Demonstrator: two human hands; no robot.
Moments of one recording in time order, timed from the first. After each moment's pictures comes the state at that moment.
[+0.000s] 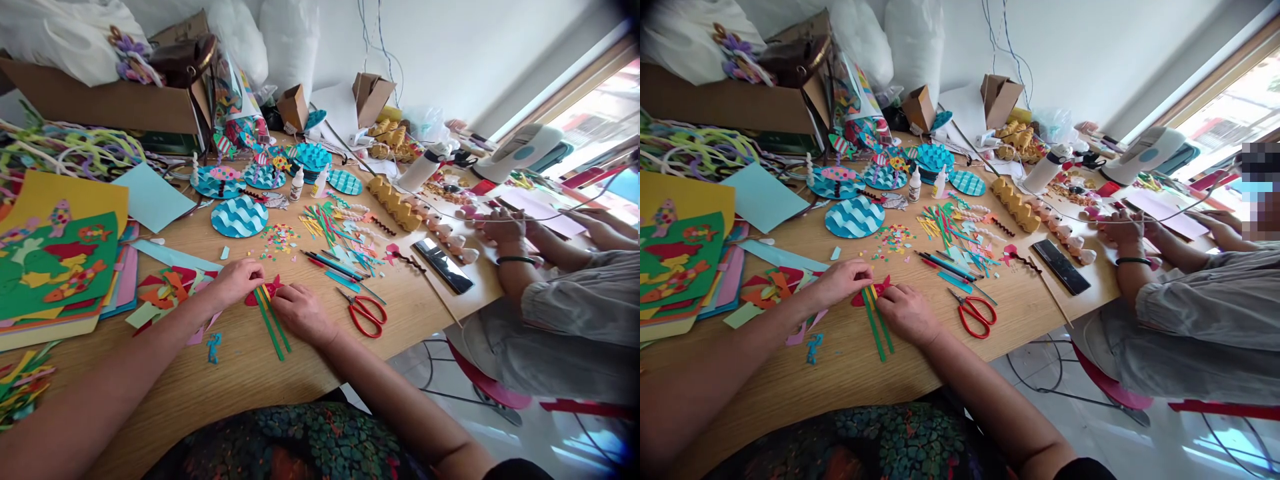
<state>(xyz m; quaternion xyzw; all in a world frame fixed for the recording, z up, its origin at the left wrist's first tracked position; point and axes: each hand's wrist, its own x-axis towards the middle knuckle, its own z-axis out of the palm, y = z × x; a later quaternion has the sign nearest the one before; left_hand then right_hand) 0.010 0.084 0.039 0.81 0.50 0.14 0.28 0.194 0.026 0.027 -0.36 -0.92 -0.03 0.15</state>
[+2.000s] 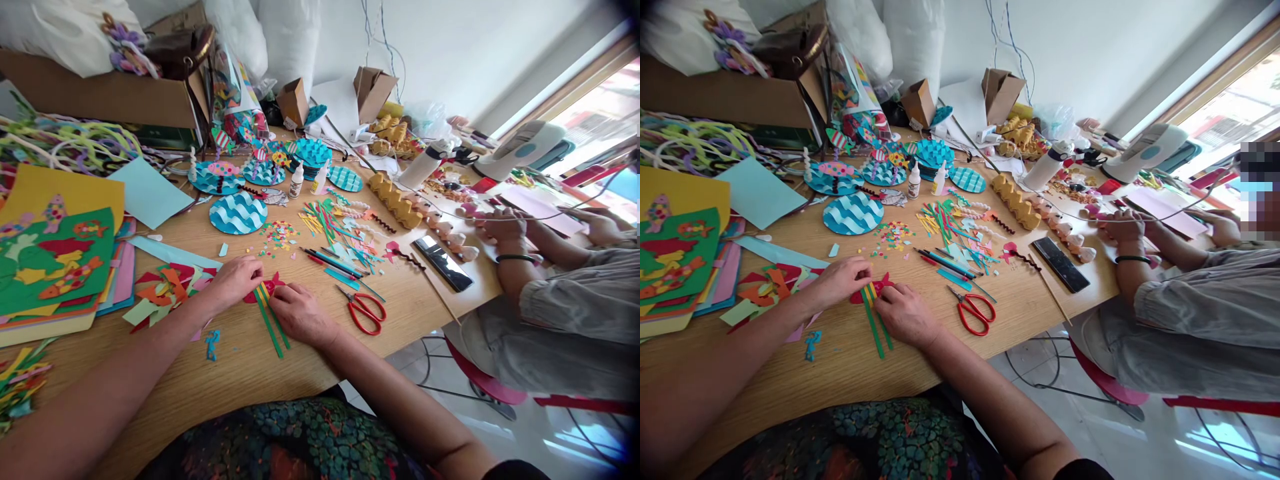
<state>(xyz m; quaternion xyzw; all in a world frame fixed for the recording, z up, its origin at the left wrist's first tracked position) 0.015 0.081 0.038 0.83 0.50 0.10 0.22 0.194 0.021 0.029 -0.35 -0.93 -0.01 0.11</state>
